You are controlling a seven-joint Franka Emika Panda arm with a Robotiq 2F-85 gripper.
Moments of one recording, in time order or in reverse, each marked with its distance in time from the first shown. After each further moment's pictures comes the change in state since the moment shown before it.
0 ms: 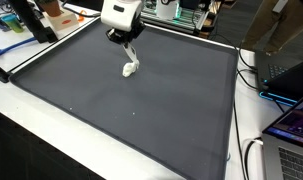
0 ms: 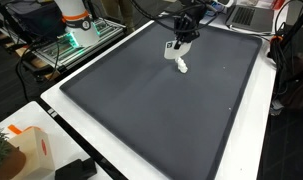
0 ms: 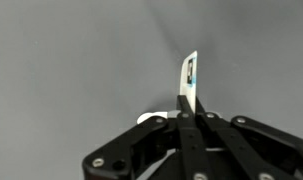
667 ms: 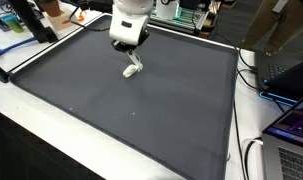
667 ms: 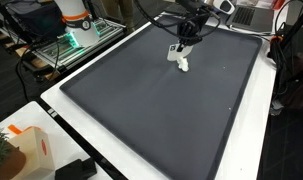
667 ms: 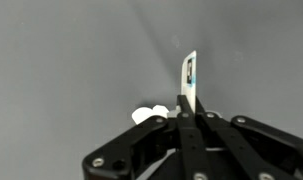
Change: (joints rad) arm 0.022 0.072 0.009 0.057 -0.008 -0.014 0.016
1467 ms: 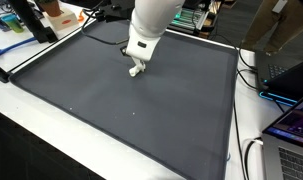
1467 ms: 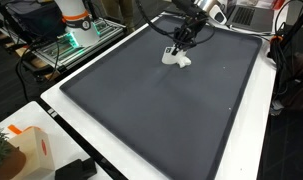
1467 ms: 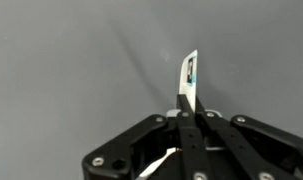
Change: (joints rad) arm 0.074 0.082 -0.012 0.036 -0.106 -0.110 0.120
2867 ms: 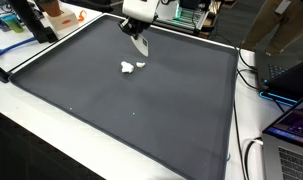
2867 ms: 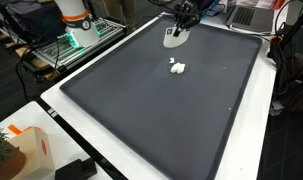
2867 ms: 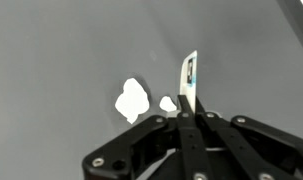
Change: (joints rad) arm -0.056 -0.207 0.046 -0.089 0.105 0.009 -0.117
